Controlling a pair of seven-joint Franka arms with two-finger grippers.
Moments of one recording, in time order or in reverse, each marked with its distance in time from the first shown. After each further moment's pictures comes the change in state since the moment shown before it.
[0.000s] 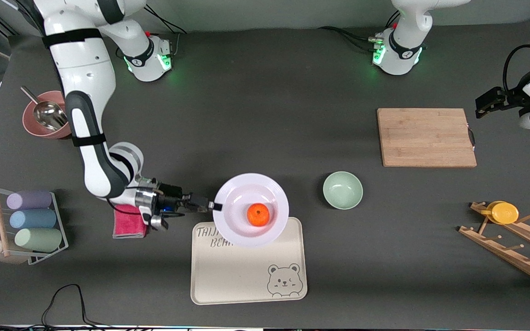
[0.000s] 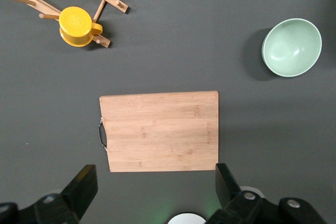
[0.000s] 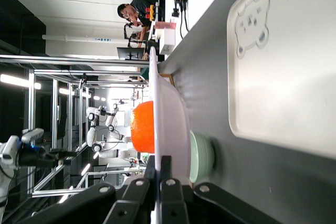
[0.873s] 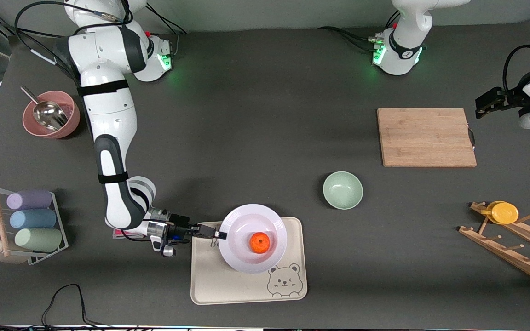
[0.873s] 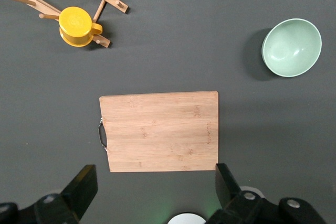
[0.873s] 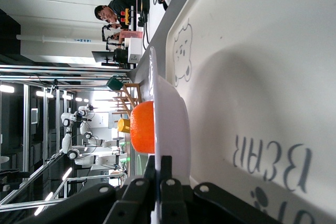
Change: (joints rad) left arm 0.000 0.000 0.000 0.000 0.000 0.000 0.000; right arm -0.018 0.345 -0.037 0.332 0.011 0.010 0.024
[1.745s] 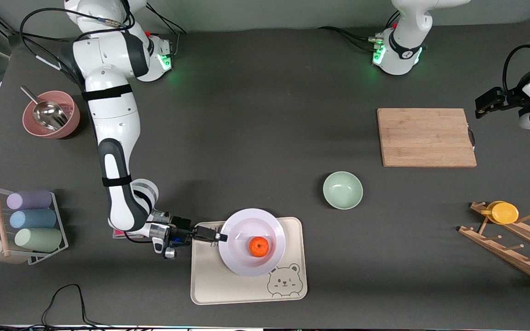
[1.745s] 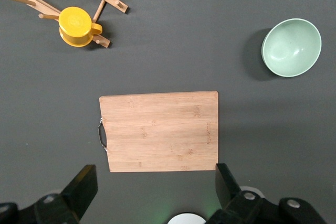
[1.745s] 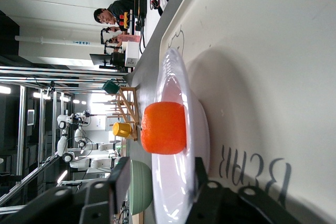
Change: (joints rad) left arm 0.000 0.000 -0.001 0.000 0.000 0.000 0.000; right arm 0.000 0.028 -0.001 0.027 0.020 0.013 -0.021
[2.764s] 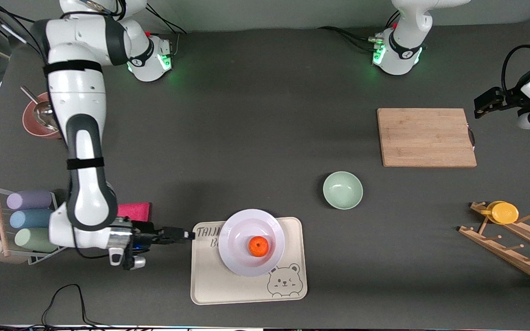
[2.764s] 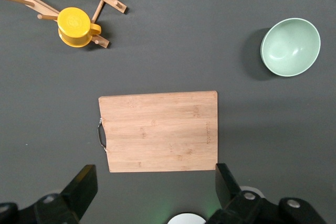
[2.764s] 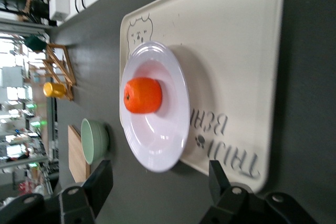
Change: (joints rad) left arm -0.002 0.000 -0.001 0.000 0.000 0.000 0.000; right arm -0.081 -0.211 -0.065 0.051 -0.666 -0.082 0.313
